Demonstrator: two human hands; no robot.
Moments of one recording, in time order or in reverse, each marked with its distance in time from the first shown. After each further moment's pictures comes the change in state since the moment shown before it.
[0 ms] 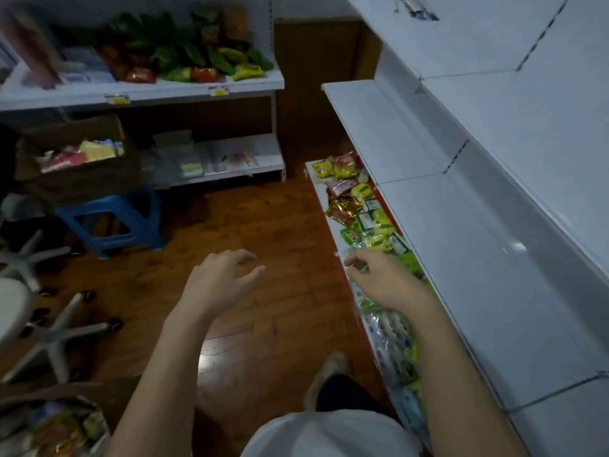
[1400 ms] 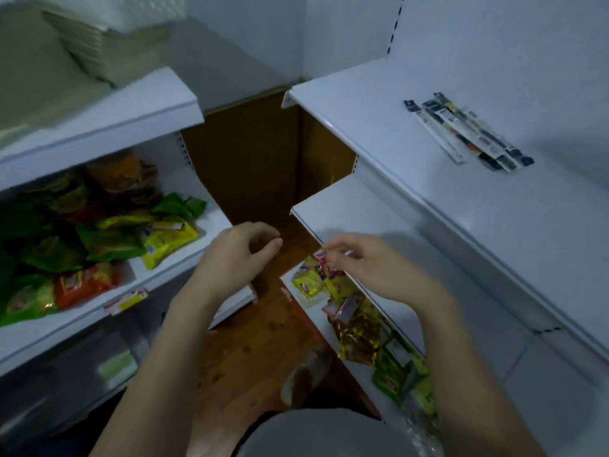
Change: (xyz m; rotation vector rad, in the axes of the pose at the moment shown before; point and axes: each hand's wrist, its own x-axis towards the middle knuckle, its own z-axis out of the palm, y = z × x) left_hand 0.845 0.068 -0.205 -0.219 -0.091 0.529; right_hand 0.700 -0.143 -0.283 0.387 0.175 0.042
